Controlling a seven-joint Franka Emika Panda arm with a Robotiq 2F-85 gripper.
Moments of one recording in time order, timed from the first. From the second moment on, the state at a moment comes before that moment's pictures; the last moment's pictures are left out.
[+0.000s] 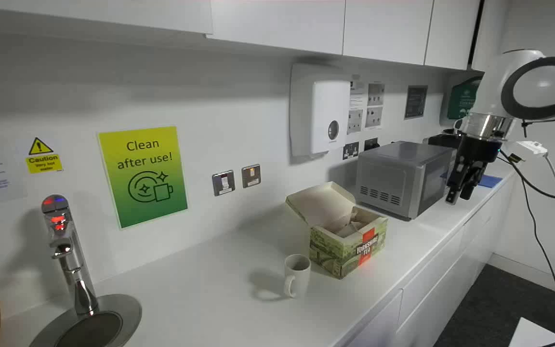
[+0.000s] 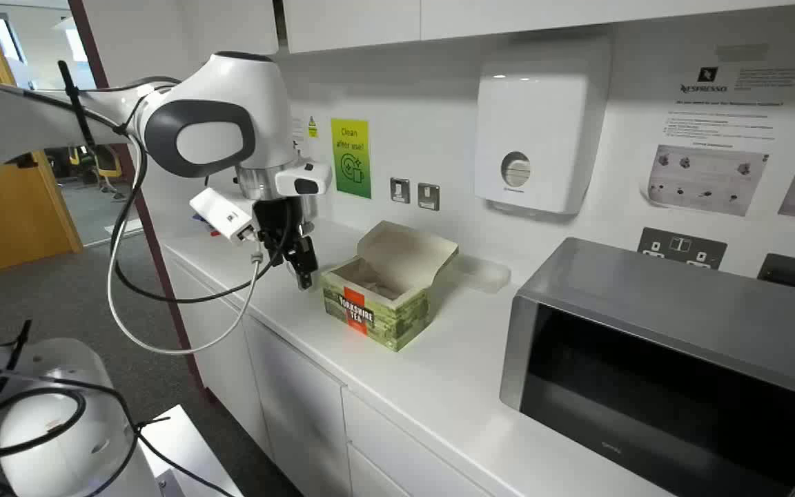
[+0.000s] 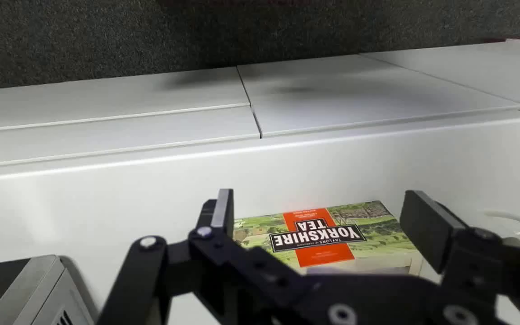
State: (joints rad) arm -0.03 -0.82 -0.16 -2.47 0.01 1.77 -0.10
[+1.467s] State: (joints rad) arm -0.03 -0.81 -0.16 -2.47 0.01 1.77 -0.10
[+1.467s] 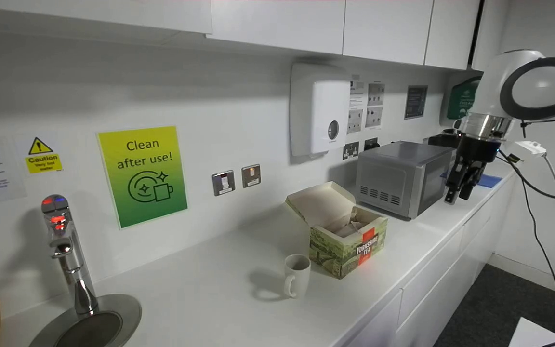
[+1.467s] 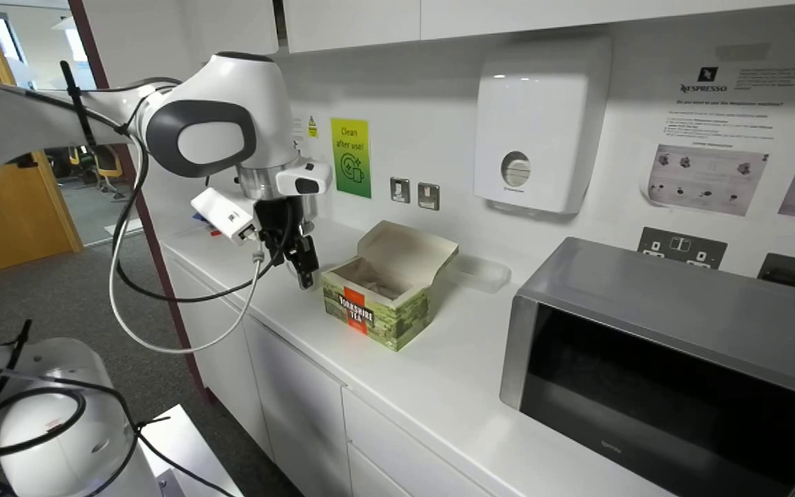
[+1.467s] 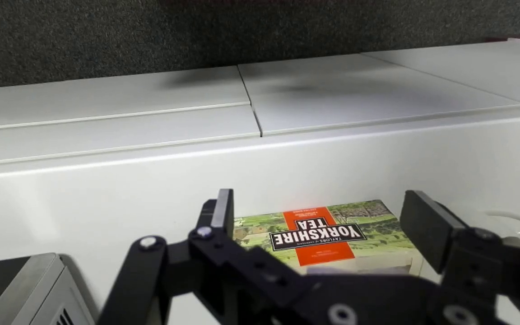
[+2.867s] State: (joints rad) arm -0.02 -0.20 -0.08 -2.02 -0.03 1.88 -0.17
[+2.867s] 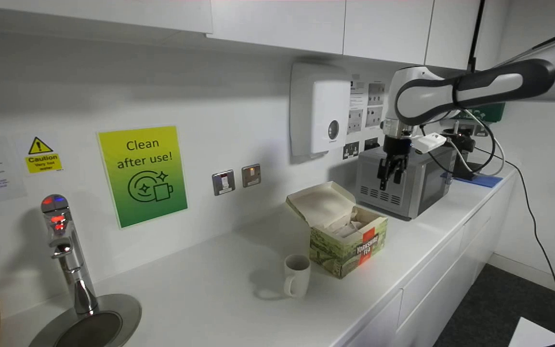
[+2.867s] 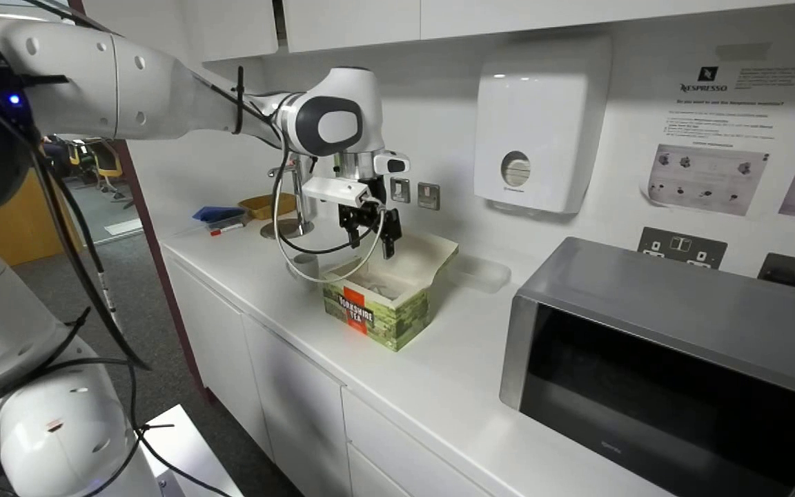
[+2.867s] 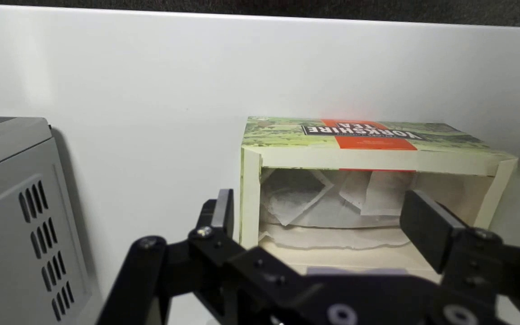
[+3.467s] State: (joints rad) arm -0.02 -0.15 -0.08 -2.01 0.00 1.88 -0.17
